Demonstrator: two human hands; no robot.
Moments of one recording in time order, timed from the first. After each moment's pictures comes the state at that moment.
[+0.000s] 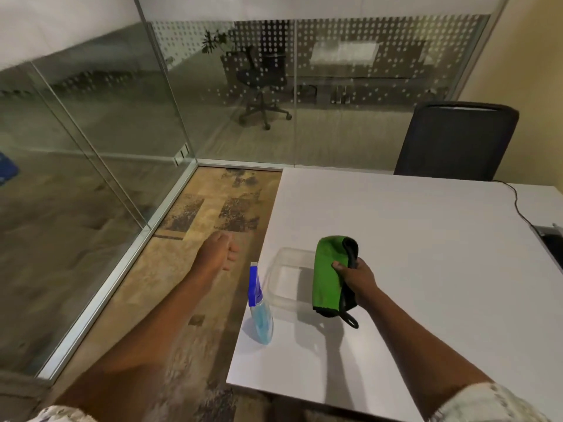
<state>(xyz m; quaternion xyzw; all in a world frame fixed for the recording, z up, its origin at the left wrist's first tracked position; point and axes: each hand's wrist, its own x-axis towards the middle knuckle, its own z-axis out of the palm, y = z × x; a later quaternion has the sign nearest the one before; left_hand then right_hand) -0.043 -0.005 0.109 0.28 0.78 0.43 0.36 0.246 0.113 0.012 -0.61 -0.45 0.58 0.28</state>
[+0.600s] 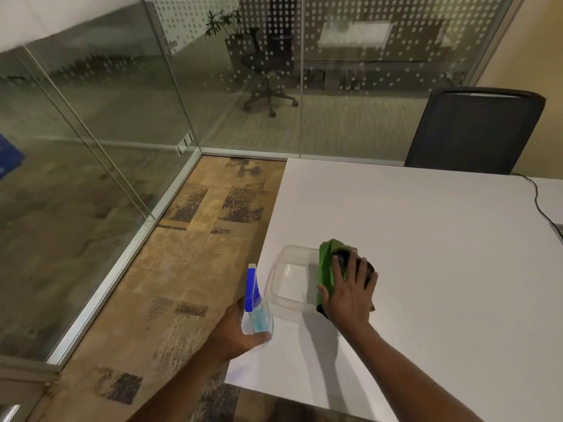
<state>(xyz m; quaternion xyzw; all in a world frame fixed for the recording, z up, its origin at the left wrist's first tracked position) -0.004 -0.091 -0.026 0.44 0.76 0.23 0.41 0.230 0.075 -0.030 -0.59 -0.80 0.02 0.05</state>
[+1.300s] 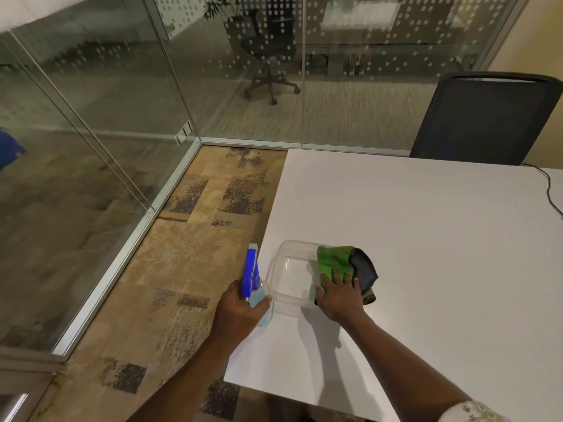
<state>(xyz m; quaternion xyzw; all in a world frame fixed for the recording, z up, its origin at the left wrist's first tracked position) 0.027 -0.052 0.021 0.34 0.82 0.37 0.28 0.218 0.102 -0.069 -0.53 -0.82 0.19 -0.13</state>
